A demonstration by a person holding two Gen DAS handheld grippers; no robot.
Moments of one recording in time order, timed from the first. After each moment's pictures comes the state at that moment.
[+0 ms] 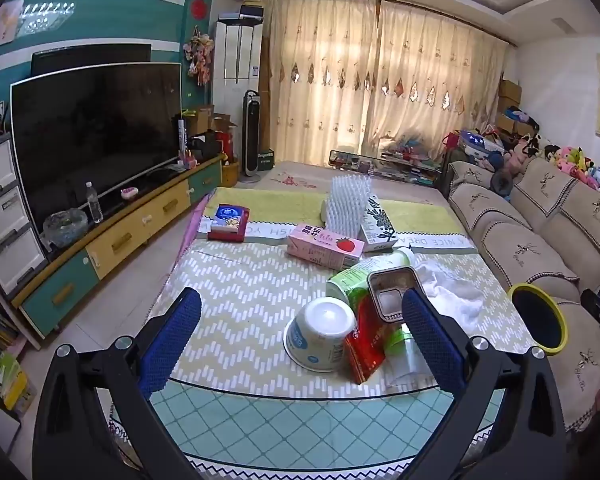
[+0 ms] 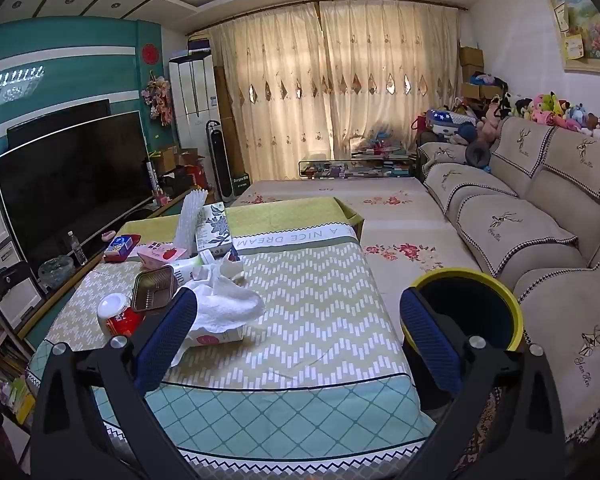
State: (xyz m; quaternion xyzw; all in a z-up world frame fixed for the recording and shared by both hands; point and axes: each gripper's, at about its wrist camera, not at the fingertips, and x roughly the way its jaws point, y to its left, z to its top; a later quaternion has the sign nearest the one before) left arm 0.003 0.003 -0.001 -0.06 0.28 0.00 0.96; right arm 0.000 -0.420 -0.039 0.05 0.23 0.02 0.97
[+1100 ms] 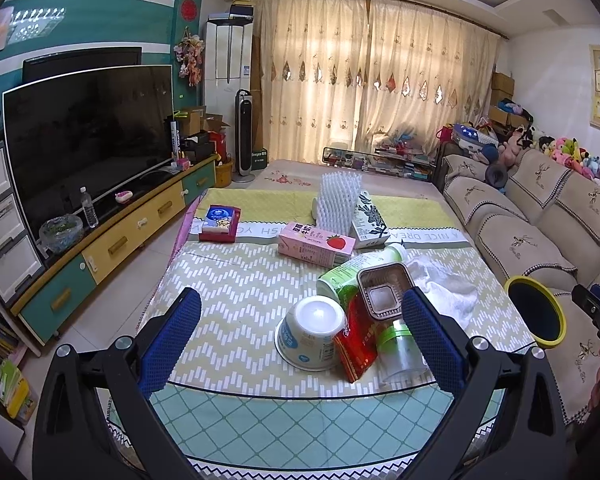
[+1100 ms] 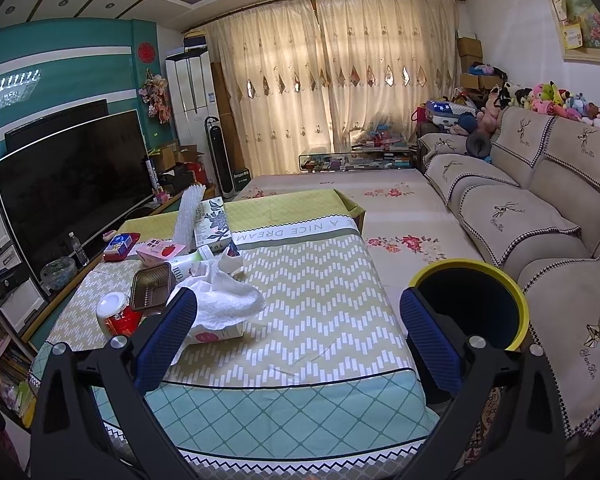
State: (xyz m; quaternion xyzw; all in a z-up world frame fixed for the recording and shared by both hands) left arm 0.002 -0.010 0.005 -0.03 0.27 0.00 0.96; right arm 0.009 -0.422 -0.050 0.06 0.24 0.02 0.97
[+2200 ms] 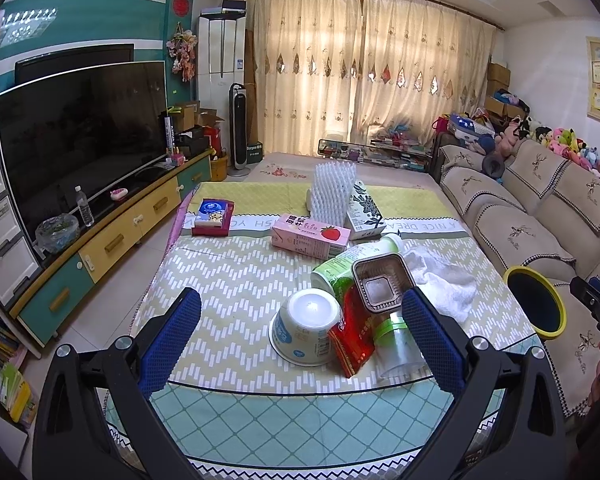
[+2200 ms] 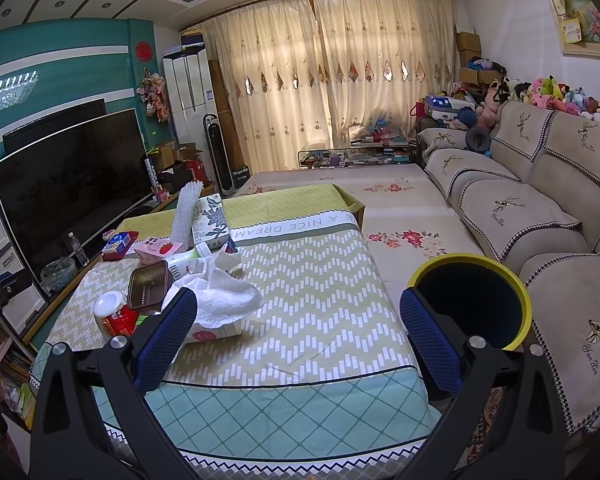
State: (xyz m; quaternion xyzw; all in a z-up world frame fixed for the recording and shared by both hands) left arm 0.007 -0.016 -0.002 -0.02 0.28 -0.01 0.96; right arm 0.009 -0.424 -0.053 0.07 0.24 0.02 0.97
